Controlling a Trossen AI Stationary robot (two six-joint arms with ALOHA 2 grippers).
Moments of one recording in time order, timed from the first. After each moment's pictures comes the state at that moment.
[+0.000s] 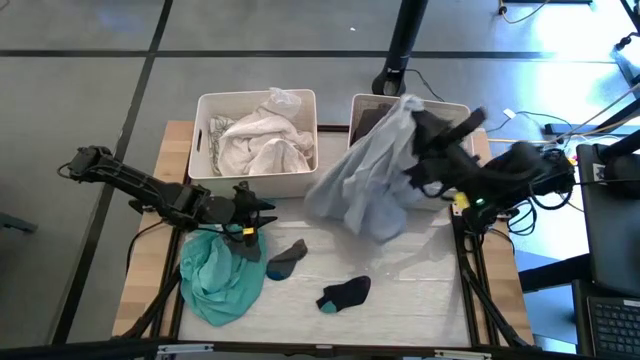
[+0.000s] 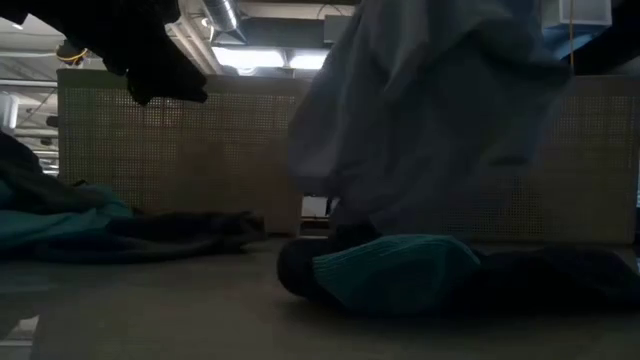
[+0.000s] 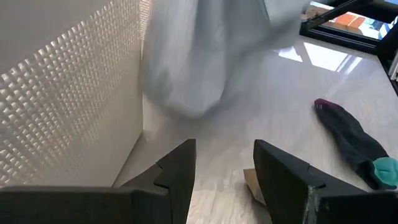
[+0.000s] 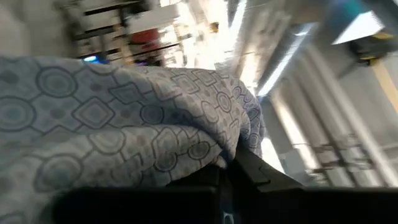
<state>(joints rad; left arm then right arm) -0.30 0.91 0.52 -0.13 -0.49 -0.42 0.41 1.30 1.57 0.39 1.14 -1.92</state>
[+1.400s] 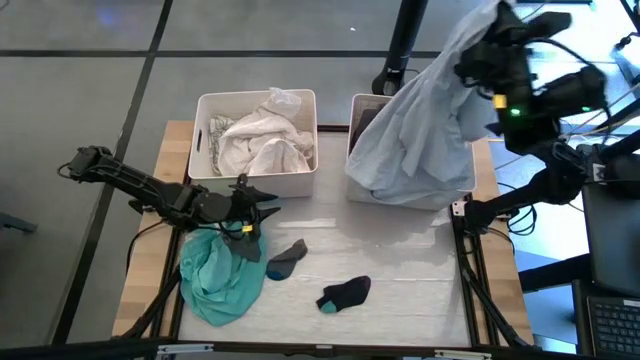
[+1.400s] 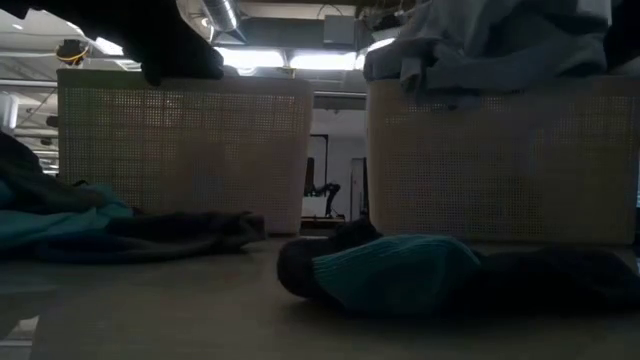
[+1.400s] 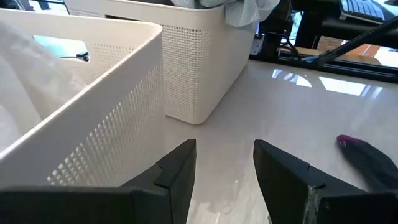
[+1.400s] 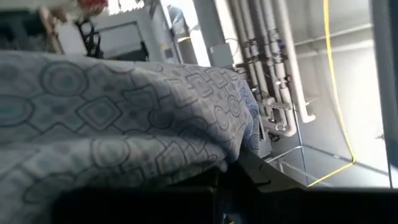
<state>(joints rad) -0.30 0.91 0.52 0.02 -0.62 -0.26 -0.12 1.29 1.85 0.41 1.08 -2.21</state>
